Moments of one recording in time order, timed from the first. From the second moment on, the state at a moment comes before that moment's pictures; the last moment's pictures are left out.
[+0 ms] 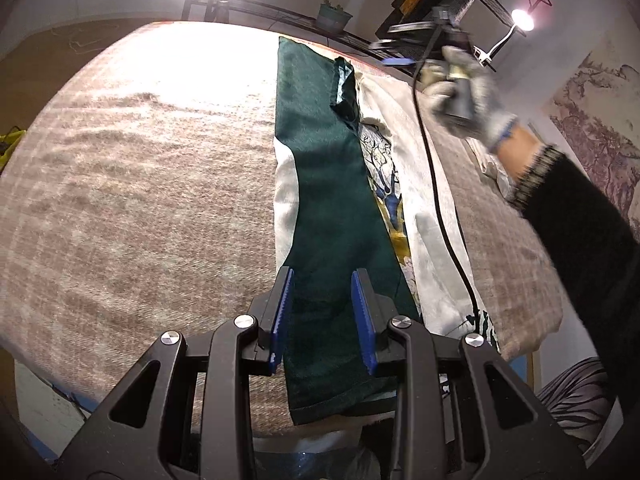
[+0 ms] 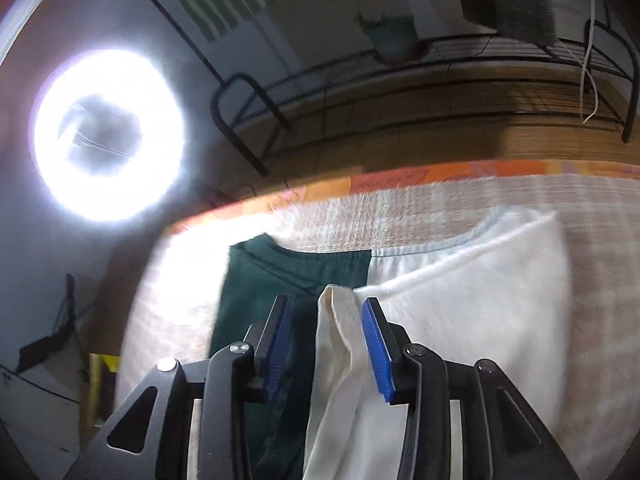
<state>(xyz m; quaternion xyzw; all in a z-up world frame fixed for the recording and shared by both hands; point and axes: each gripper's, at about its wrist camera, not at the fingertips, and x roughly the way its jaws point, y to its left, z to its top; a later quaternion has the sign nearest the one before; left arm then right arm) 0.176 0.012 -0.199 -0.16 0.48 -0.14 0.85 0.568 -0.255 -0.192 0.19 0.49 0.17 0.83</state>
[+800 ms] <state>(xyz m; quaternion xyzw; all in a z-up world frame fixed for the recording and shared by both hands) 0.143 -0.068 -0.198 -0.10 0.52 -0.24 0.82 0.186 -0.312 -0.145 0.11 0.52 0.18 0.83</state>
